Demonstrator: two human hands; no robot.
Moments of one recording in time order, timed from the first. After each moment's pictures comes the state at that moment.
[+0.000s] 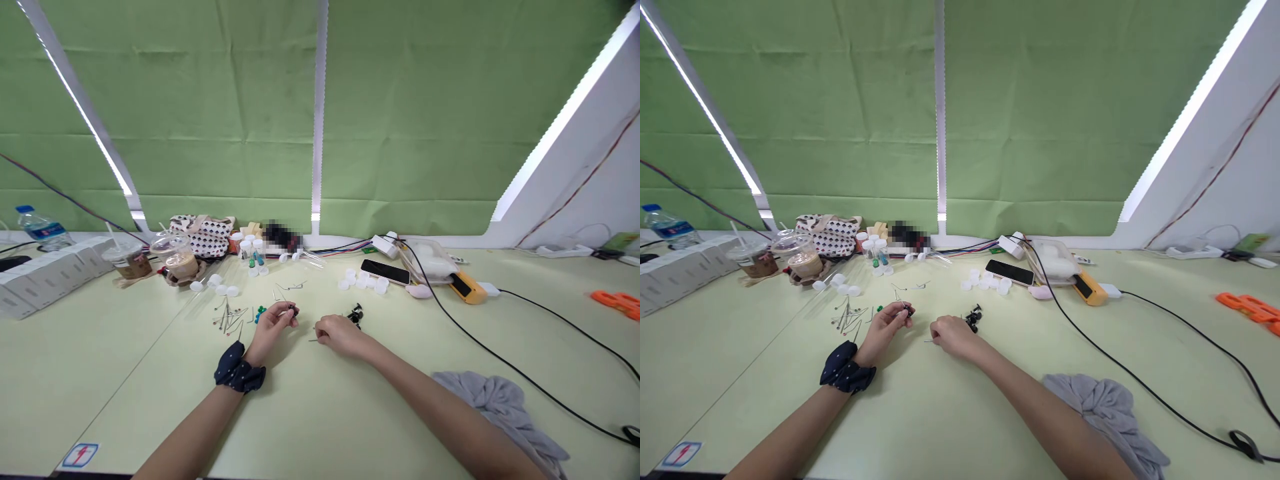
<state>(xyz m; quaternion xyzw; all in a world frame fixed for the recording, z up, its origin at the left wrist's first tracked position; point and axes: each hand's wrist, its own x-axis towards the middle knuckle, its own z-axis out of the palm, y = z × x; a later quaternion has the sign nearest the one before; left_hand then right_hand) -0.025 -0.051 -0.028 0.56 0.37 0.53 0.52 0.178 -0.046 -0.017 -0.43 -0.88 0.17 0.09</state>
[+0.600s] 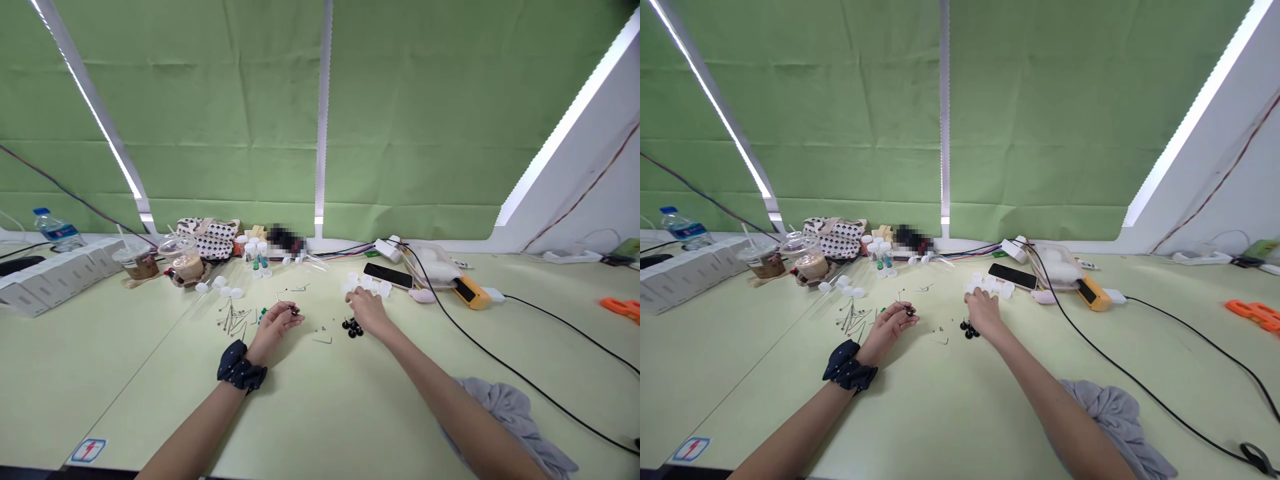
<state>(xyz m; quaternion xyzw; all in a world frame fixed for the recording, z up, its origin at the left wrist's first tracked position) -0.024 -0.051 -0.026 0.44 0.31 0.56 0.62 0.224 -0.010 -0.003 -0.63 -0.77 0.07 0.11</state>
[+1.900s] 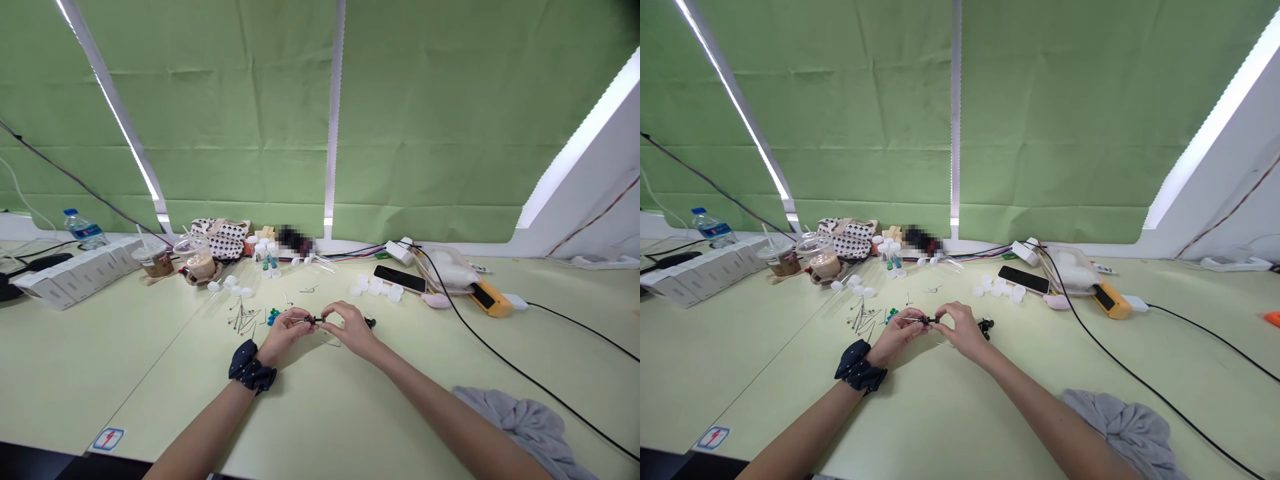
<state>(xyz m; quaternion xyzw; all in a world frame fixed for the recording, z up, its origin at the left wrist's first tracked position) -0.024 -0.053 -0.034 0.49 0.31 0.51 0.64 0.170 -0.050 0.005 -0.39 -0.81 0.22 0.37</state>
